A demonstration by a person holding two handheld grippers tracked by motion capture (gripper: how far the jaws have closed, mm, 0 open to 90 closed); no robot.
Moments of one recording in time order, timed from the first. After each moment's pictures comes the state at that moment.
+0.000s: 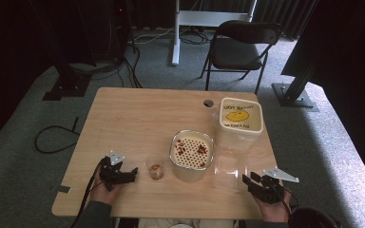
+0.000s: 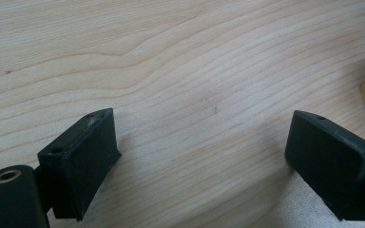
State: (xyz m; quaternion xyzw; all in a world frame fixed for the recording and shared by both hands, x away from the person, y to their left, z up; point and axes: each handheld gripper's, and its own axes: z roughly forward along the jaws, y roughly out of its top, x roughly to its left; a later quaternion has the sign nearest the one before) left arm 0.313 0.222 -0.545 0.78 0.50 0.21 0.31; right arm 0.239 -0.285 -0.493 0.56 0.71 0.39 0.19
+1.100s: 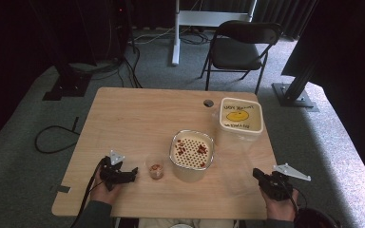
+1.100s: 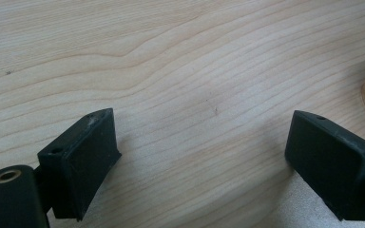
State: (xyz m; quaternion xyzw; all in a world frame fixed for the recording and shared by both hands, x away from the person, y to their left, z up) left arm 0.314 0.221 -0.545 0.78 0.50 0.21 0.31; right arm 0.236 -0.300 -0.464 0.58 0.67 0.41 0.20
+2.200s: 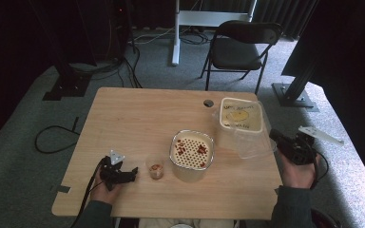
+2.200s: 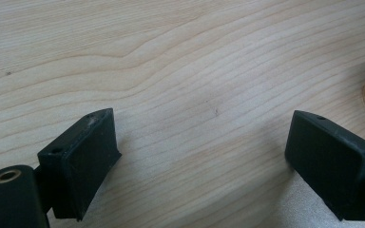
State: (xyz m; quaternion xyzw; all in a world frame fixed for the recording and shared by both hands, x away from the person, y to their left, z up) left arm 0.314 0.221 -0.545 0.78 0.50 0.21 0.31; right arm 0.292 -0.325 -0.355 0.57 0.62 0.48 0.25
